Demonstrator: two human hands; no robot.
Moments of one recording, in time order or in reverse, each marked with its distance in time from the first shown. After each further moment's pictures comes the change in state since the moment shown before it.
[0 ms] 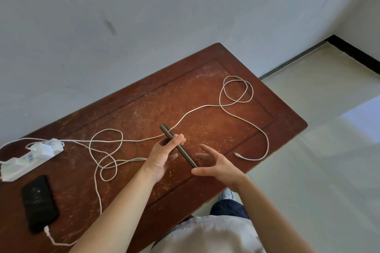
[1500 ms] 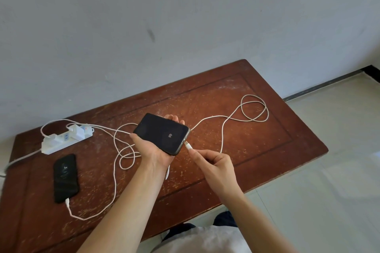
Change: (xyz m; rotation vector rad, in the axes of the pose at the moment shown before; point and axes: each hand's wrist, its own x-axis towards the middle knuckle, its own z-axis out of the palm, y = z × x) left_hand -0.049 0.048 -0.004 -1.214 0.050 0.202; right_hand -0.061 -0.071 0.076 0.089 0.297 -0.492
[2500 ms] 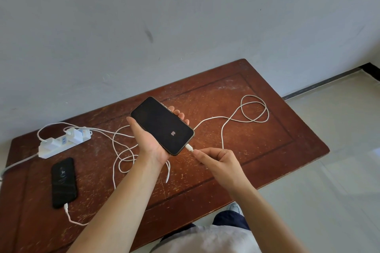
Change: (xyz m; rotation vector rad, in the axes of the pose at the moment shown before) left_hand 0.022 0.018 0.005 0.360 -0.107 -0.010; right_hand 0.015 -0.018 -0.015 -0.079 -0.105 0.146
